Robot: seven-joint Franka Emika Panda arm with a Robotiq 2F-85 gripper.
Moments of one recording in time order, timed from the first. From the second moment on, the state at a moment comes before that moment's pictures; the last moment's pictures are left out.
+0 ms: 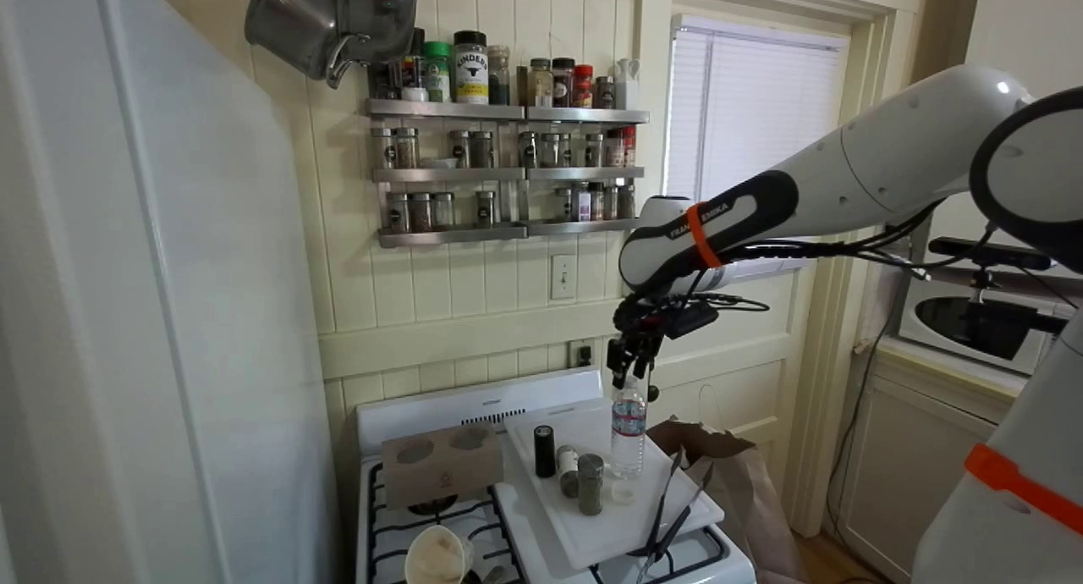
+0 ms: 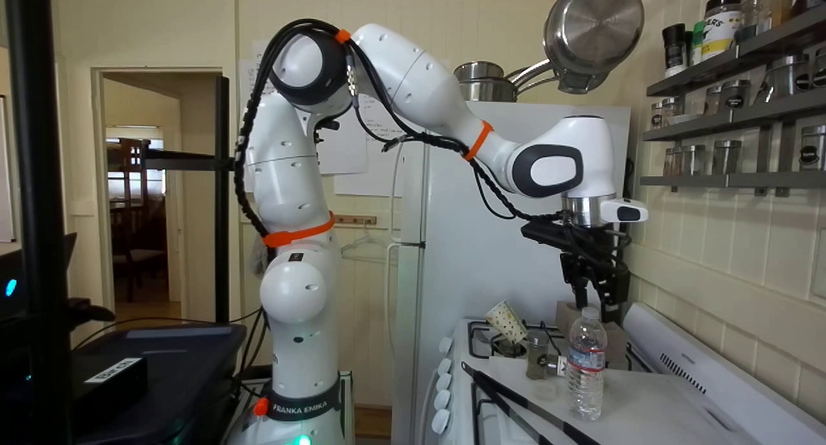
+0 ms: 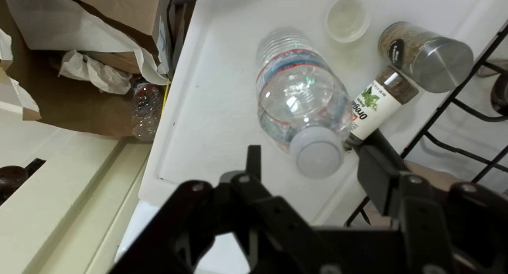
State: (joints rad) arm -0.06 -0.22 -0.13 -2.34 0.02 2.30 -0.28
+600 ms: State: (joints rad) arm -0.06 -0.22 -0.13 -2.34 0.02 2.28 -0.28
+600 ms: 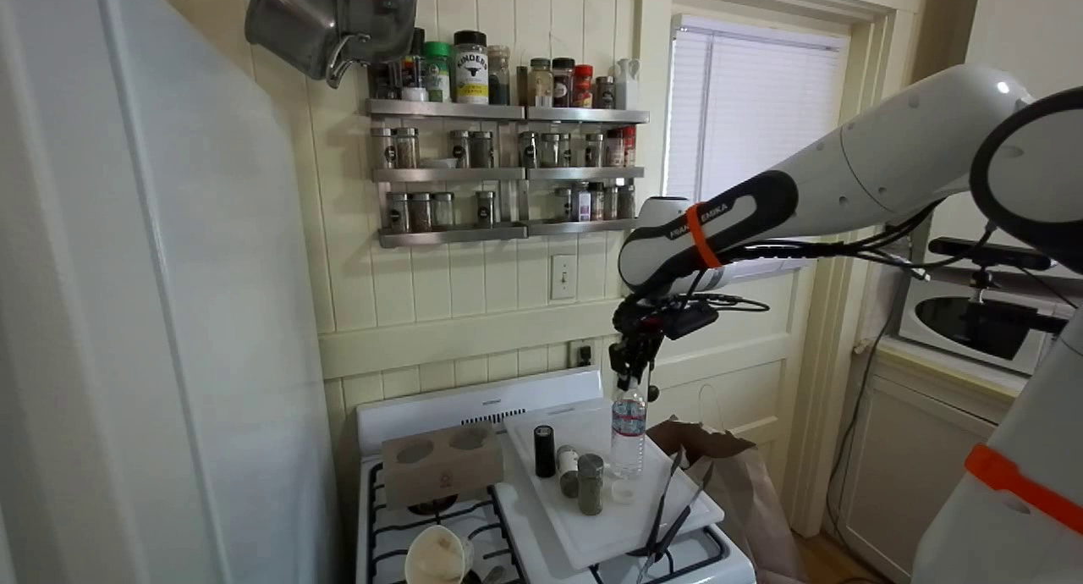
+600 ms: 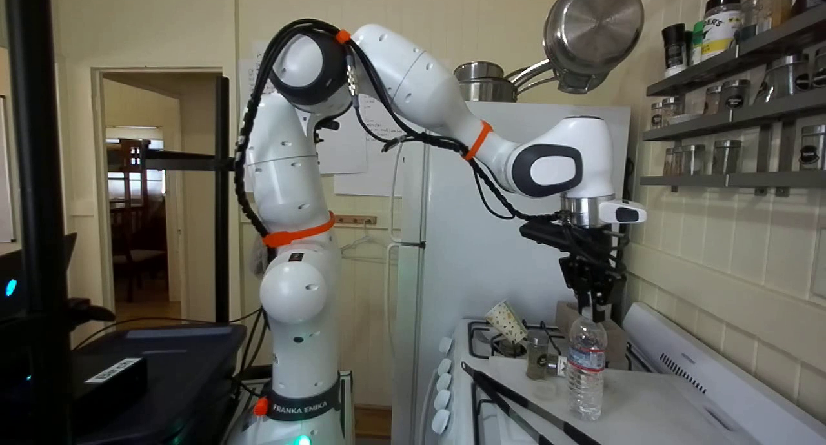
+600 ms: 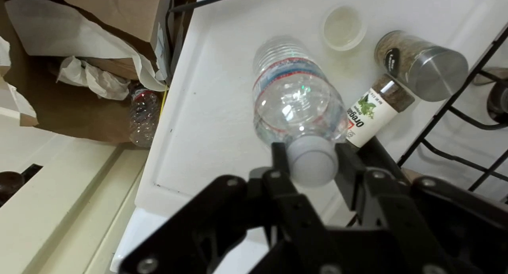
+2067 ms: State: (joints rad) arm 0.04 -0.32 -0.14 -2.09 0.14 2.21 -0.47
